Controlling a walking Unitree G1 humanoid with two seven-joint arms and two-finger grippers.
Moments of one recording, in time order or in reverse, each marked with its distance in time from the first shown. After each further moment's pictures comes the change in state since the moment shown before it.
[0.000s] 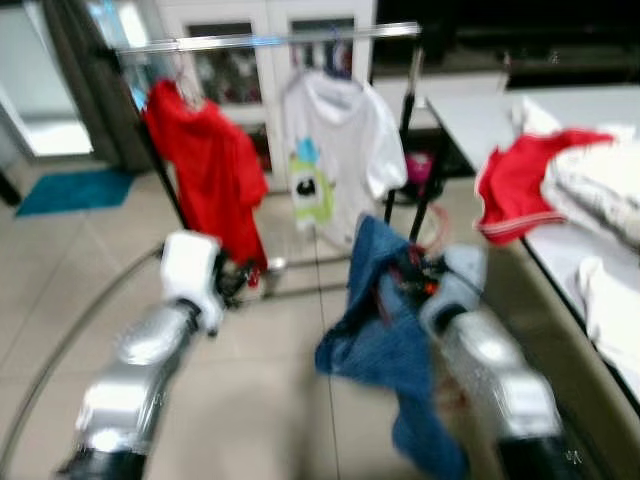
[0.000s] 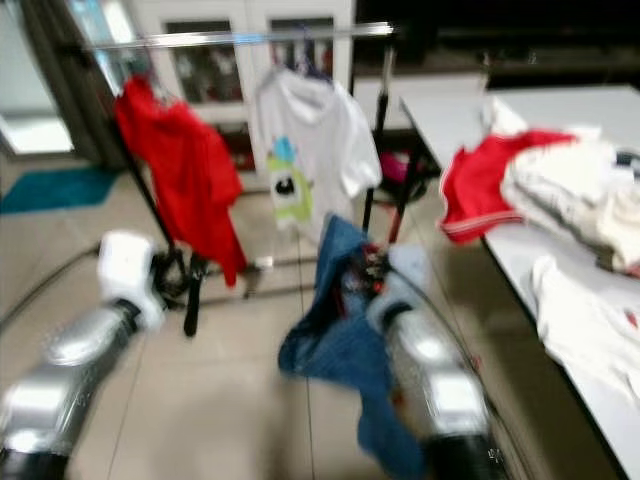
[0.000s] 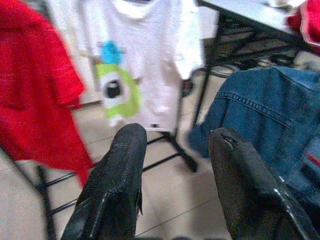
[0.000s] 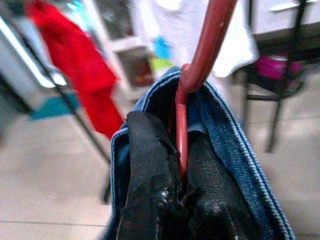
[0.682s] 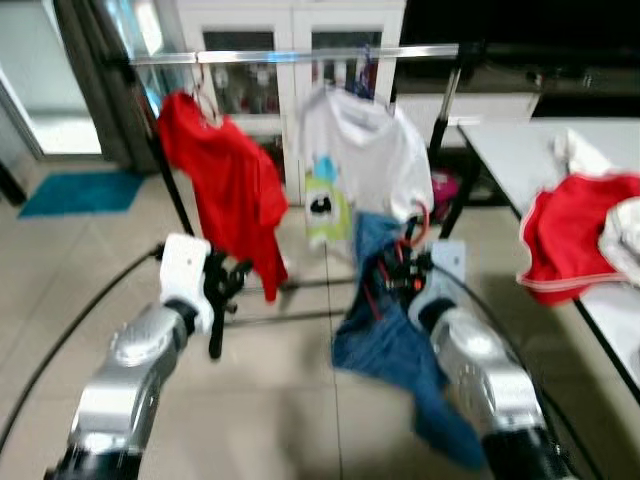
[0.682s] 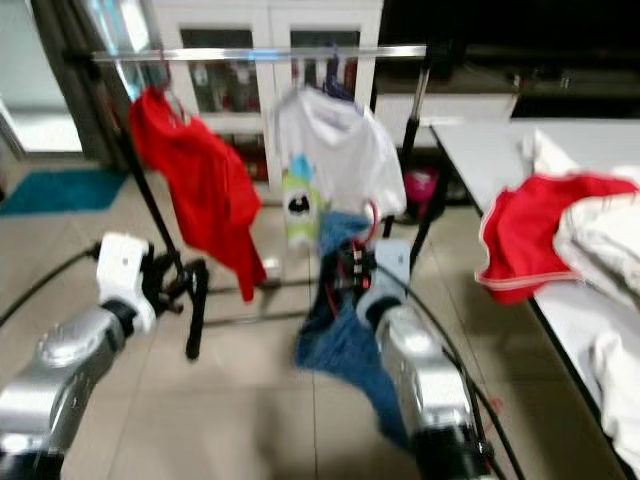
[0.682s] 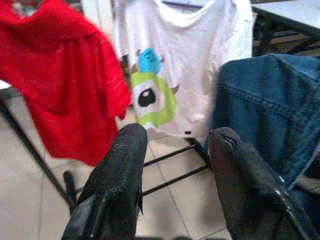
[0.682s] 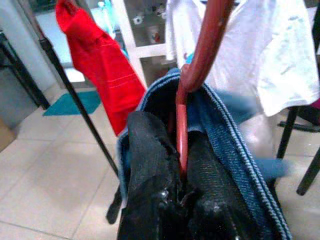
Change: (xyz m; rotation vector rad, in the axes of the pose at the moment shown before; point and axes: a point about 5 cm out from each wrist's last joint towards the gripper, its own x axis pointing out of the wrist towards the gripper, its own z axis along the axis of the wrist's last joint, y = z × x) left arm -0.008 0.015 0.000 0.020 0.013 0.043; right arm 0.008 0.025 0.004 -0.047 -0.014 0.095
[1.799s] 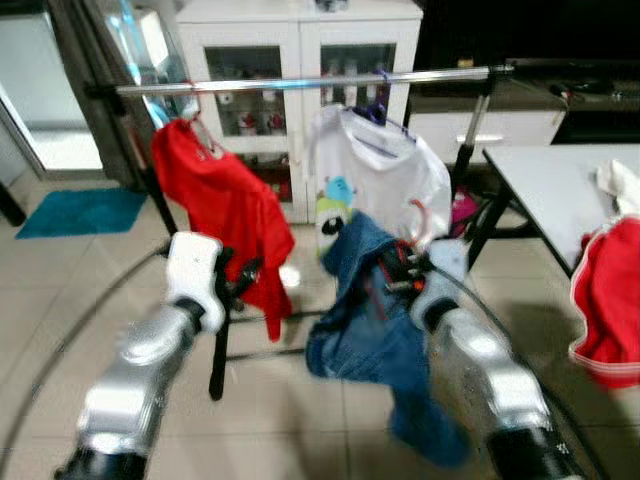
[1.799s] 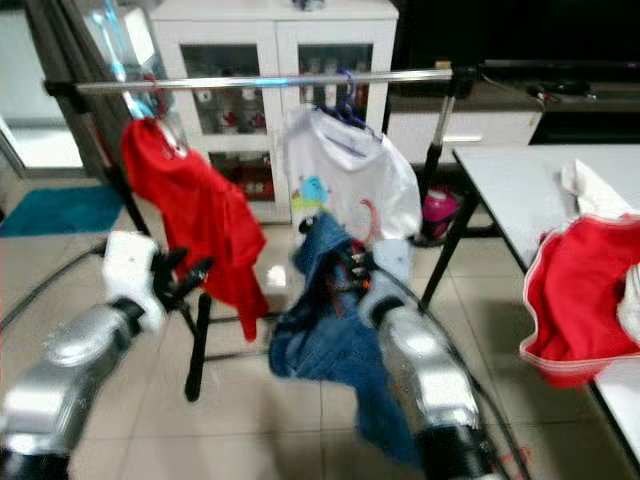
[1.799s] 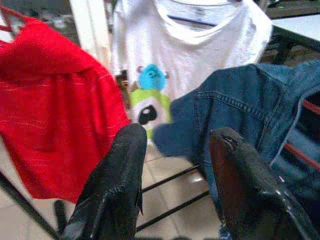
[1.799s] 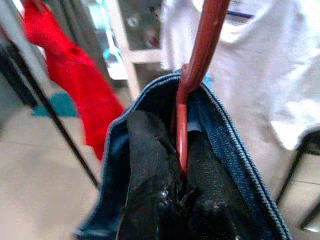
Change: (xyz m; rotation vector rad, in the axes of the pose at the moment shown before) left arm 0.003 -0.015 0.001 -0.006 -0.013 -0.059; right arm -0.002 -0.010 -0.002 -0.046 0.014 -0.019
